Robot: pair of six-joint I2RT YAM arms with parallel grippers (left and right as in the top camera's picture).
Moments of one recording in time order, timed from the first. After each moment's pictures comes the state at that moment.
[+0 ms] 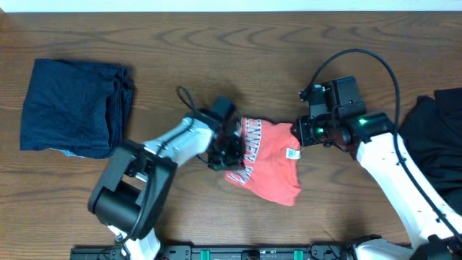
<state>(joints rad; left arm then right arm) -0.48 1.87 1.03 -0.64 0.58 -0.57 0.29 1.42 1.03 -0.73 -0.29 0.14</state>
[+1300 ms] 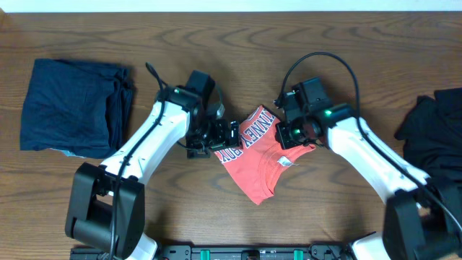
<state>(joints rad) -0.38 1.72 1.18 -0.97 0.50 -0.47 0.38 1.66 1.04 -0.65 -0.30 0.12</state>
